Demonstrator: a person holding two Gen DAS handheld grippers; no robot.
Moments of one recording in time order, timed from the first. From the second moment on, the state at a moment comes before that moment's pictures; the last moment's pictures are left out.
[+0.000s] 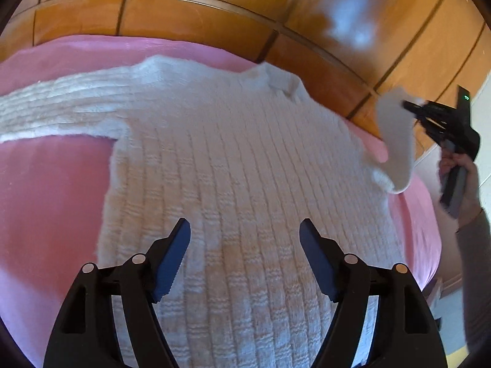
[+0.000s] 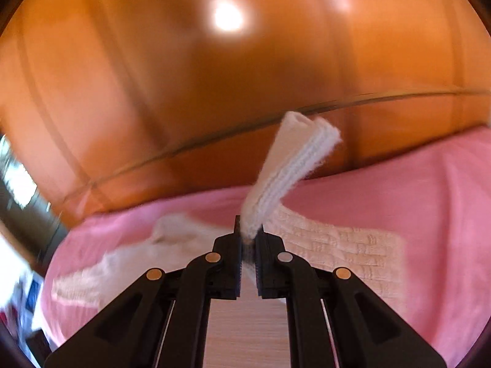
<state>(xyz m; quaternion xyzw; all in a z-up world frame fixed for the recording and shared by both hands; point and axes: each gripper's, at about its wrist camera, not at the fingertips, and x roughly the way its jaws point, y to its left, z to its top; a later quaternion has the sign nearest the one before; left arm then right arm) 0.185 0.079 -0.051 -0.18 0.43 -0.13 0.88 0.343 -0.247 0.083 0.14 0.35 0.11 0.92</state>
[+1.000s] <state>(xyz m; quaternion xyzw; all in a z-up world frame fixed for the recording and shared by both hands) 0.359 0.041 -0.052 -0.23 0.44 -0.15 0.85 0.238 -0.319 0.005 0.24 0.39 0.05 0.89</state>
